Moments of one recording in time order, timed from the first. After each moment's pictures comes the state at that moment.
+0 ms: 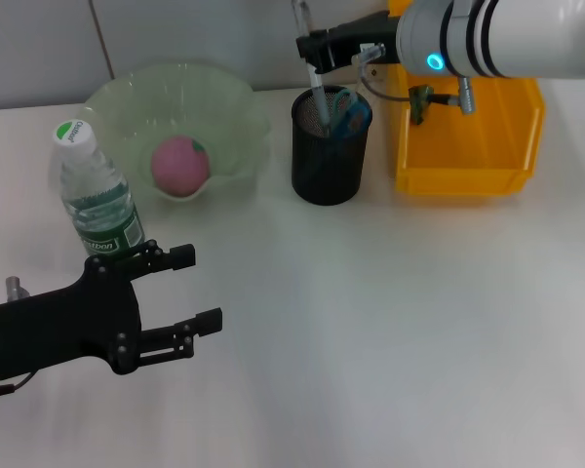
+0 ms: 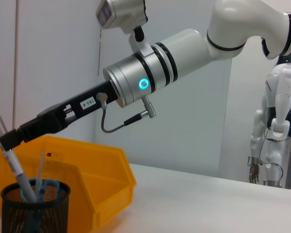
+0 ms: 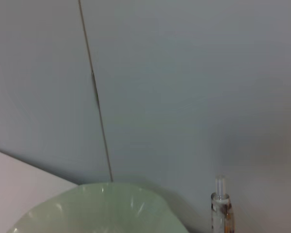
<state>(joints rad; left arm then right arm) -0.42 -2.06 0.81 0.54 1.78 1.70 -1.04 0.75 2.08 -1.40 -0.97 -2.25 -0.64 2.48</state>
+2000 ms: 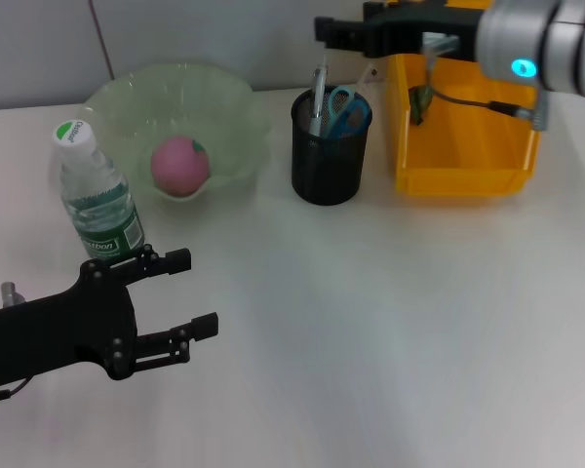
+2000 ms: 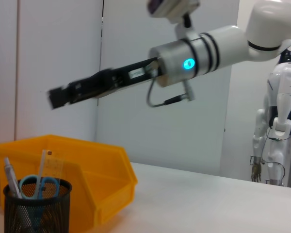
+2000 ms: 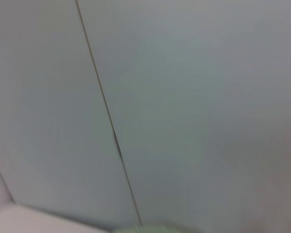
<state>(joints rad) -0.41 -2.06 0.81 0.55 1.78 1.70 -1.03 0.44 2.08 -1.39 -1.34 -2.01 -0.75 2.41</state>
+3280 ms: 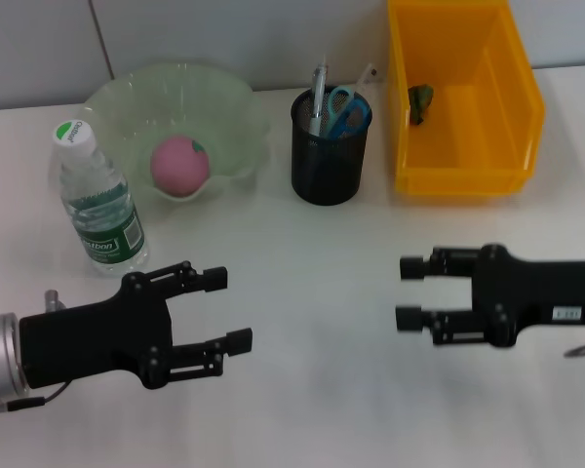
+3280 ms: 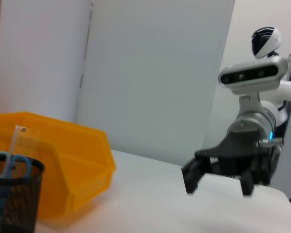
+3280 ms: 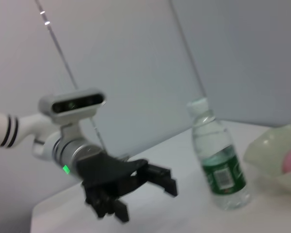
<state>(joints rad) -0.48 -2.06 0.82 0.44 1.83 1.67 -1.06 0.42 2.01 -0.82 -0.60 -1.83 -1.73 1.36</state>
